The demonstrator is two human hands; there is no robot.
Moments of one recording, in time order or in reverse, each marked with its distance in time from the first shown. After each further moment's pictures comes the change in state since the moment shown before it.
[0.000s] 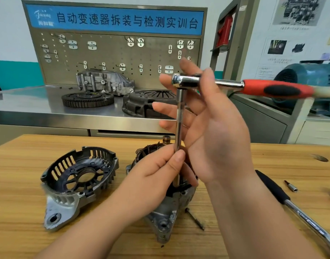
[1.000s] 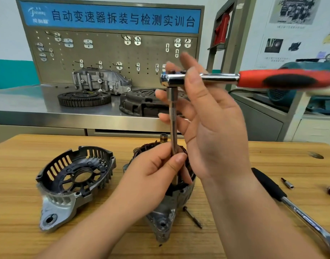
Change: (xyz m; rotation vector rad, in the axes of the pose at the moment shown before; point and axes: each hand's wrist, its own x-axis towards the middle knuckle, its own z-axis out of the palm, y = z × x) left_hand 0.001 -0.003 0.004 0.082 0.095 0.030; right_hand -0.001 0.002 -0.001 -0.045 0.005 -0.125
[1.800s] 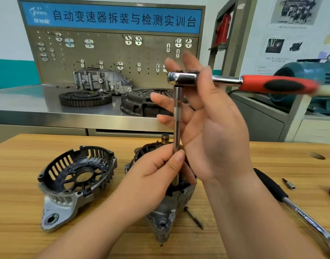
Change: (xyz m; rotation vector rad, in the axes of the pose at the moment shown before) left_hand 0.000 -0.001 -0.003 -0.093 -0.060 0.001; right_hand 0.001 0.000 0.001 0.114 -0.050 0.070
